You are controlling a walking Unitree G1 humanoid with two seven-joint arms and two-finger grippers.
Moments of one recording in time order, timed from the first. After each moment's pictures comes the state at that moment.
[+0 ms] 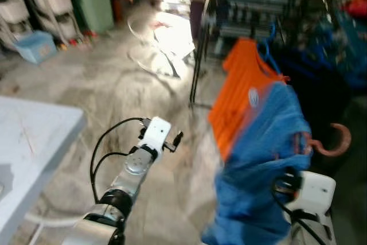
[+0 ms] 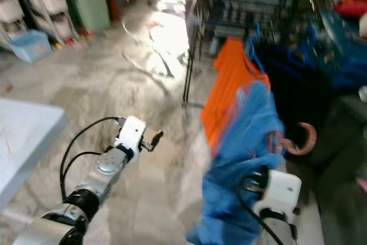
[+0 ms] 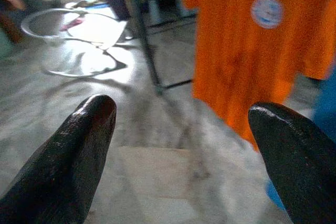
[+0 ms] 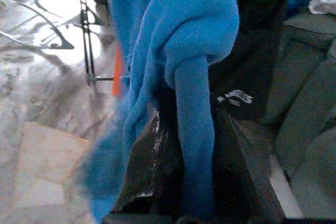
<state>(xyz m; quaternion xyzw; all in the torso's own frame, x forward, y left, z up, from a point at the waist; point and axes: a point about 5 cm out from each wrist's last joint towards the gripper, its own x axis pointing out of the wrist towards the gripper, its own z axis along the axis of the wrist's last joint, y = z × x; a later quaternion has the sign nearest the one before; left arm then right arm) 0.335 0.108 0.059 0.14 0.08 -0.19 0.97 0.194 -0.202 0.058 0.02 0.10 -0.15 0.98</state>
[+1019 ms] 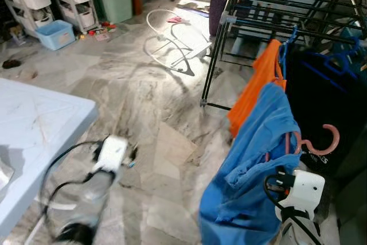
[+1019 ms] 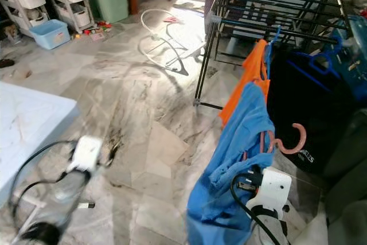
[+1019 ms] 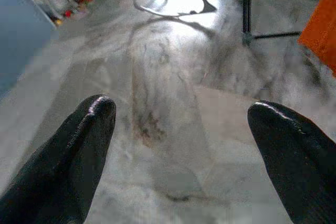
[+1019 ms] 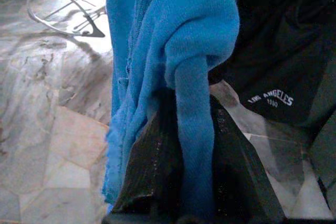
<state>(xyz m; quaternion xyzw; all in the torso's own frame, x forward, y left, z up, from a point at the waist) 0.285 0.200 0.024 0.16 0.12 -0.06 0.98 0.203 -0.195 0.049 0.04 0.11 -0.14 0.98</state>
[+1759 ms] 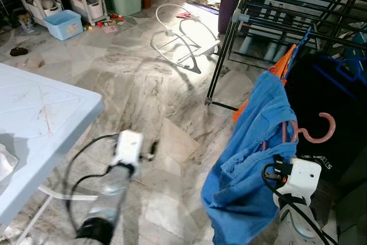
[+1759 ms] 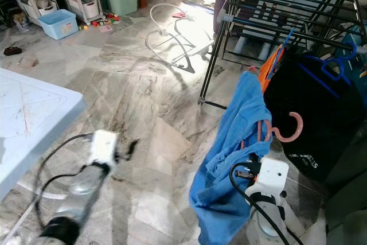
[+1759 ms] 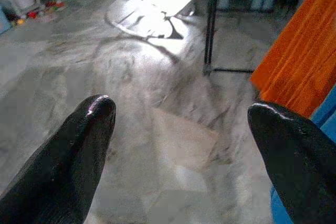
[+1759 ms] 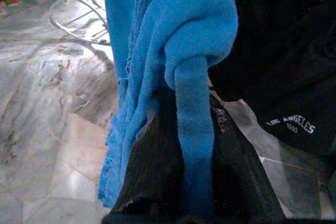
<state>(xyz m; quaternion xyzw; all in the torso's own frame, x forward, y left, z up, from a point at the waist) 0.304 0.139 0.045 0.08 0.08 -0.12 0.99 0.224 -0.197 0.054 0.04 0.08 -0.12 0.99</state>
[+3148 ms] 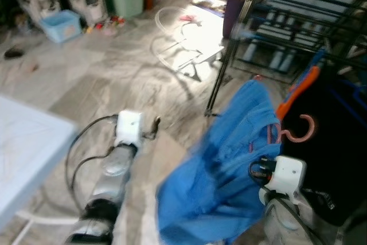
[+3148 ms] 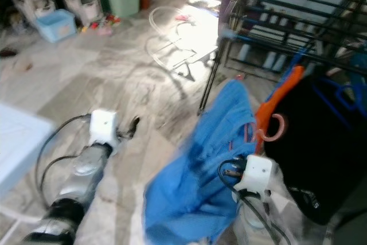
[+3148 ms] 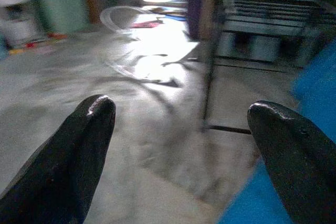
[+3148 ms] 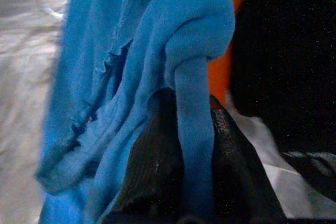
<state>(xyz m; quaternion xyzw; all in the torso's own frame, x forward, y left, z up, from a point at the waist) 0.330 0.116 0.080 0.03 0.02 -0.12 0.99 0.234 -0.190 0.040 0.05 0.12 -0.13 0.98</state>
